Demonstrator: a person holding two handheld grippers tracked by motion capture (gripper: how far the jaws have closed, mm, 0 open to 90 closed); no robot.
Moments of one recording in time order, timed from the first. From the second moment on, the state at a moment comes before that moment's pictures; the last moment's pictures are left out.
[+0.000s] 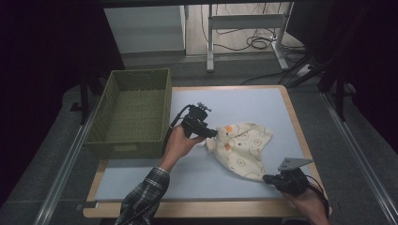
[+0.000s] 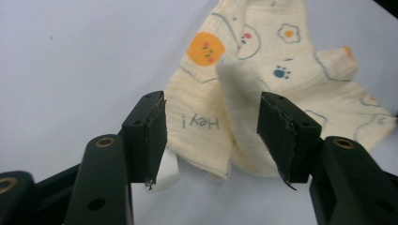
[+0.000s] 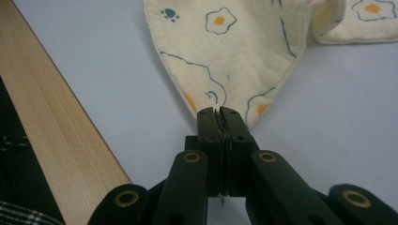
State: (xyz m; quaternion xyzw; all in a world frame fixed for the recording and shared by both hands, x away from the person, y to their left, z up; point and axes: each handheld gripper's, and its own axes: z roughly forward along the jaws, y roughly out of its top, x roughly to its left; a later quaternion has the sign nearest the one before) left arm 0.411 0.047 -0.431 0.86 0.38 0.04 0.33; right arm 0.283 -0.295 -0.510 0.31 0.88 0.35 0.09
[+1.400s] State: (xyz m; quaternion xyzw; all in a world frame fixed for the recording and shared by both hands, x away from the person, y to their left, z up) left arm 0.357 0.081 -0.479 0.85 0.42 0.06 0.31; right arm 0.291 -0.326 -0.490 0.34 0.86 0.37 0.11
